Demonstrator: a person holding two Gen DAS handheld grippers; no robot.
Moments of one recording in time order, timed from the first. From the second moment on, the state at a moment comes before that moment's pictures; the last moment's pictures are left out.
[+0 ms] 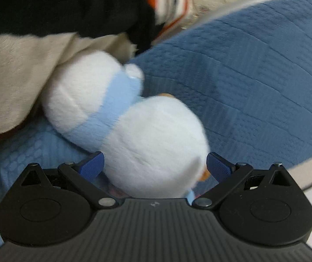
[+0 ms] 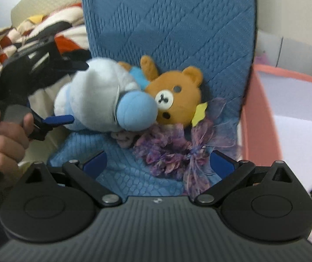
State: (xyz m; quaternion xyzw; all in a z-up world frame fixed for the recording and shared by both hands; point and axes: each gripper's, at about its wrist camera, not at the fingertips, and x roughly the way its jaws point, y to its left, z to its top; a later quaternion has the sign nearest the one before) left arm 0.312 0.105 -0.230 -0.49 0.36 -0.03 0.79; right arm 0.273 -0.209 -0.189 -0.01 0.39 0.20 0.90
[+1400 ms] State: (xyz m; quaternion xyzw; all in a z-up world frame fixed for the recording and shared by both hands) left arm 0.329 0.112 -0.258 -0.58 0.36 -0.04 0.73; right arm 0.310 -0.209 -0.231 -0.03 0.40 0.13 0.91
